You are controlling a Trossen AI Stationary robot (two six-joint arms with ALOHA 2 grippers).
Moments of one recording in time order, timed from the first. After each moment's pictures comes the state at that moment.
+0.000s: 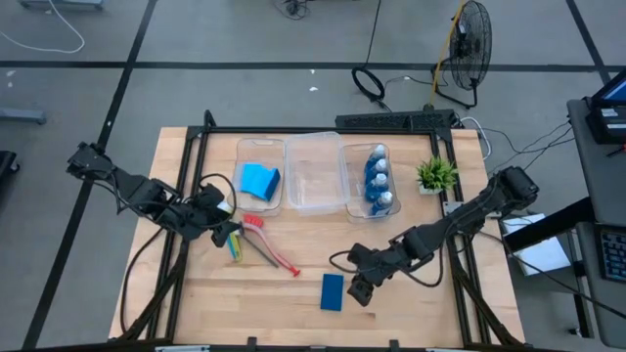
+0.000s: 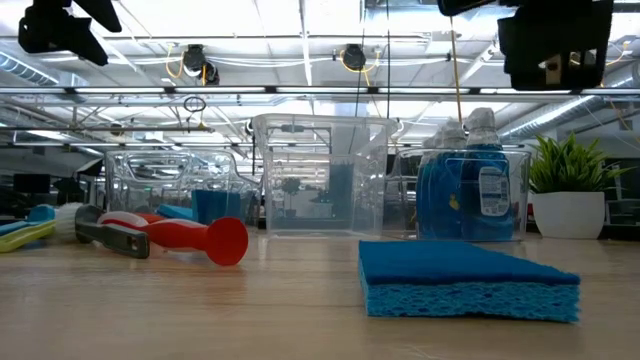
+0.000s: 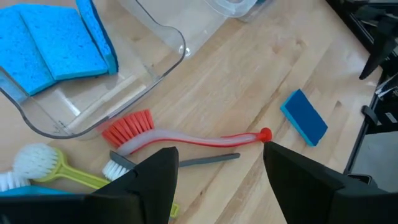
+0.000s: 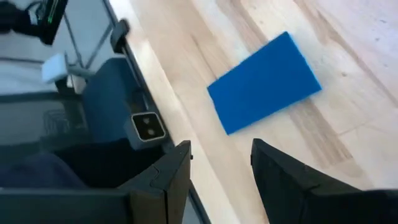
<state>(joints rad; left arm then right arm) -0.51 0.90 0.93 -0.98 -0.42 -1.22 0.50 1.57 1.07 -0.33 -0.05 1.21</state>
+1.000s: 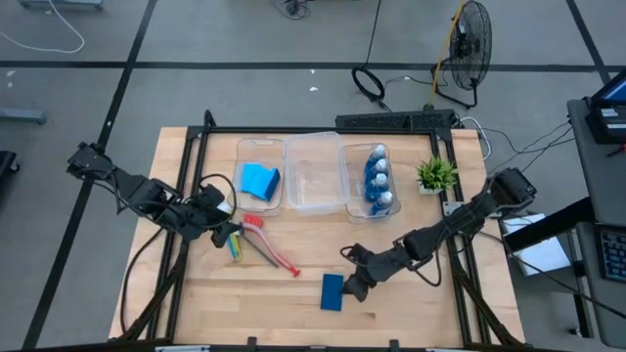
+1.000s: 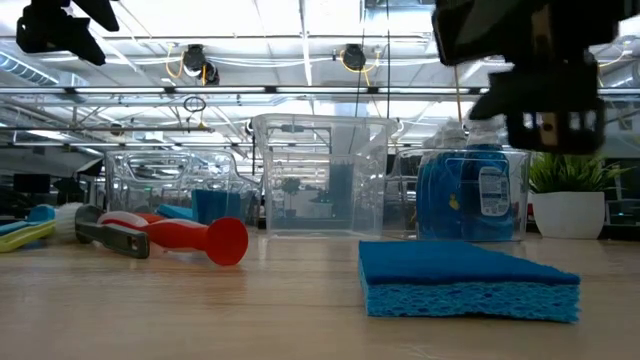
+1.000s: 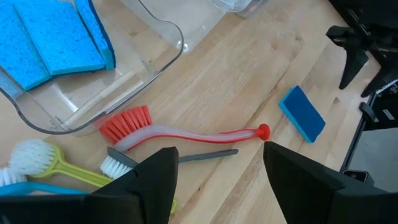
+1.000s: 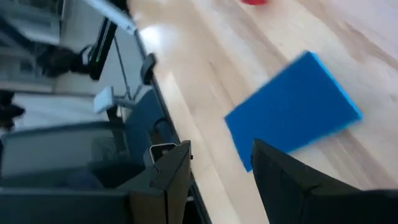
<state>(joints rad) -0.51 0.90 0.93 -0.98 -0.40 -1.23 0.51 1.59 0.82 0.17 0.02 1.31</state>
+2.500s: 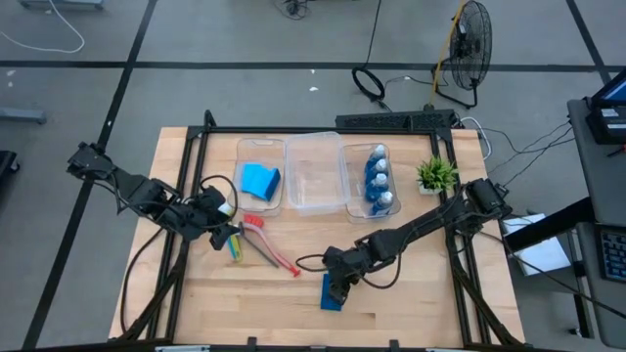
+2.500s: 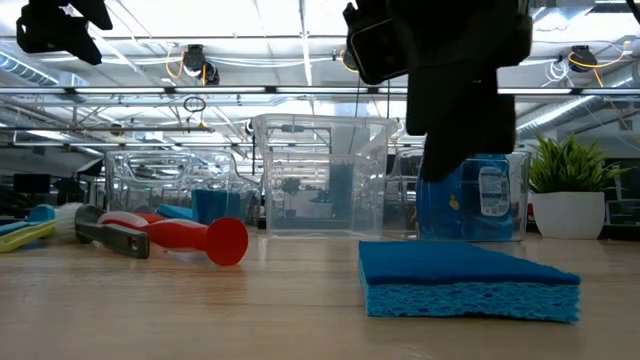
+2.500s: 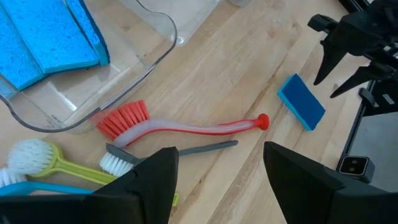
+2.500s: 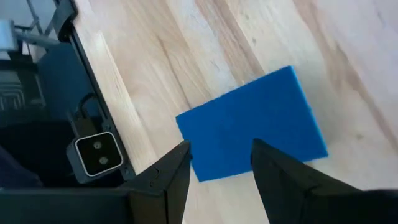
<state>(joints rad) -0.51 0.90 0.93 -0.97 -0.37 -1.19 0.39 1.85 1.24 -0.36 -0.19 1.03</state>
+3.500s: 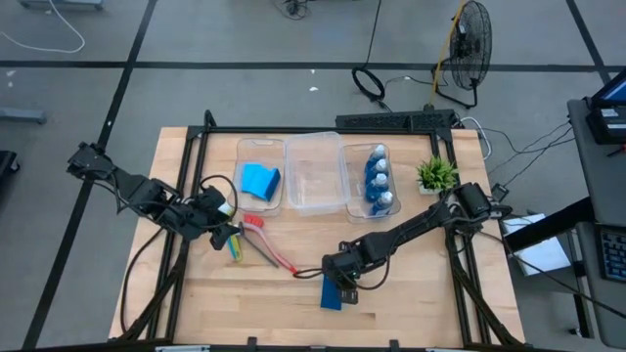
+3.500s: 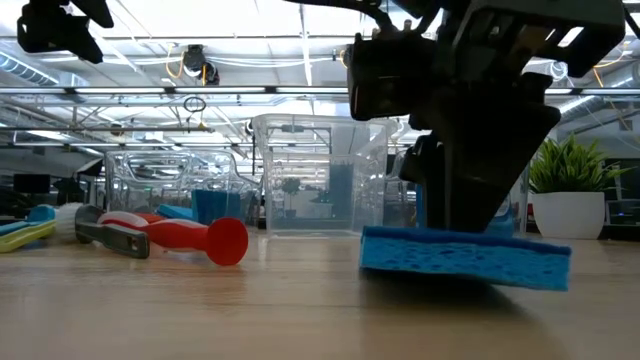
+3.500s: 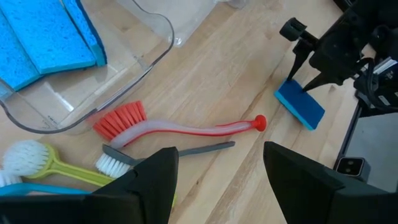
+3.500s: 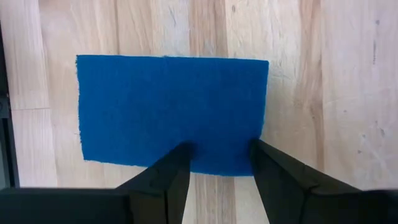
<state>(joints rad) -0.51 0.90 0.93 -0.96 -0.37 -1.19 0.37 1.96 1.24 -0.44 -0.16 0.51</state>
